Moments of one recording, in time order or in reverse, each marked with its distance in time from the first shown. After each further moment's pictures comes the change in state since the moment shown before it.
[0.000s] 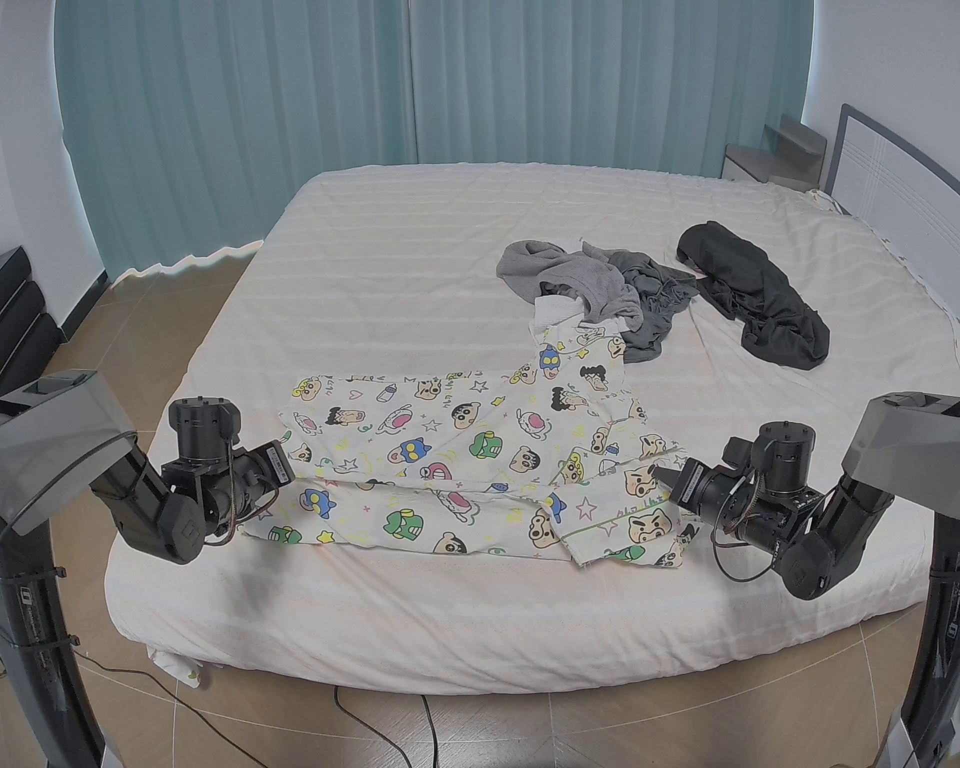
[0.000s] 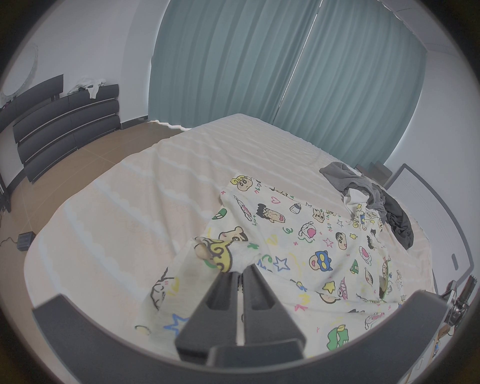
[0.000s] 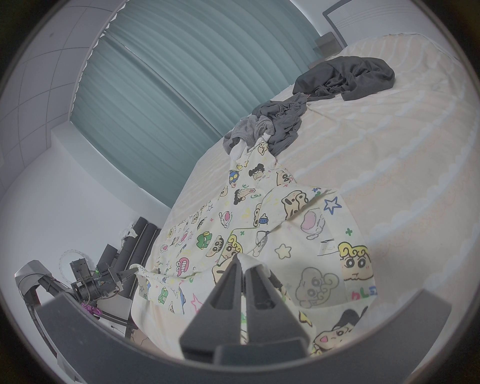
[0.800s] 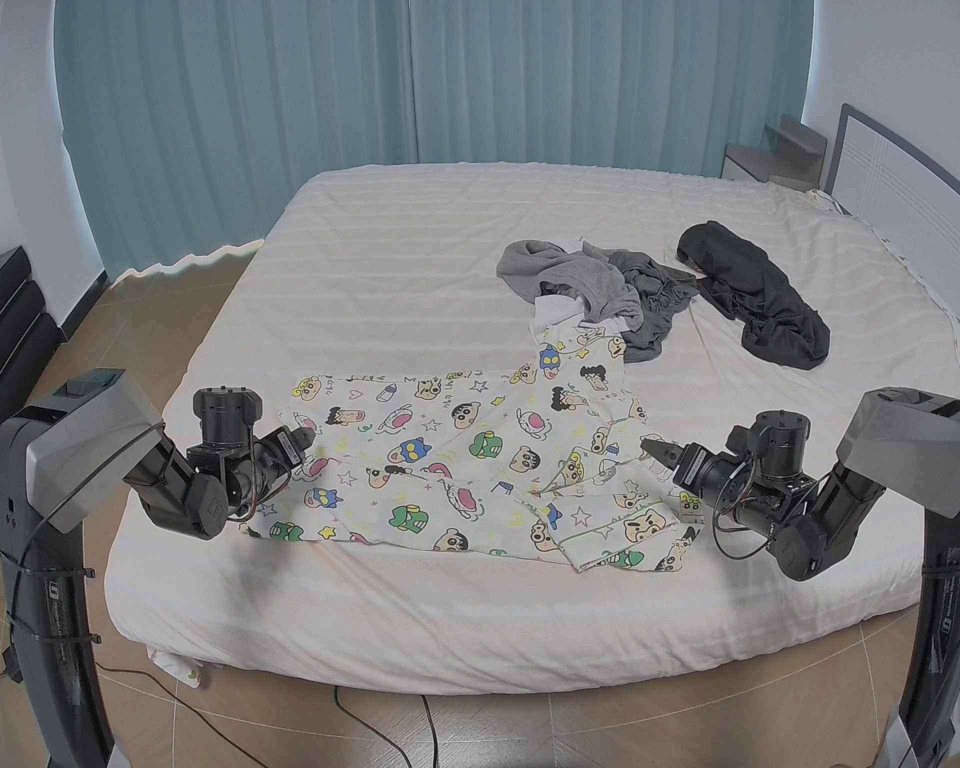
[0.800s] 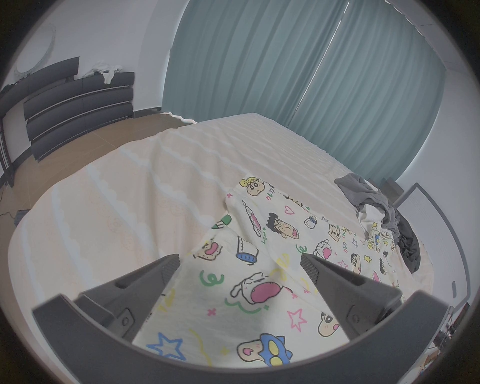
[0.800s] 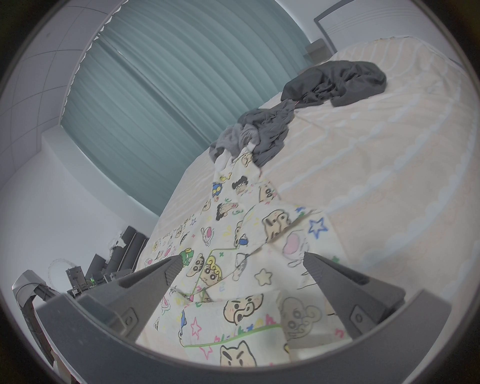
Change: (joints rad) left arm 0.006 0.126 -0.221 0.112 0.040 -0.111; right arm -0.039 0.052 -0.118 0.064 -0.048 0.003
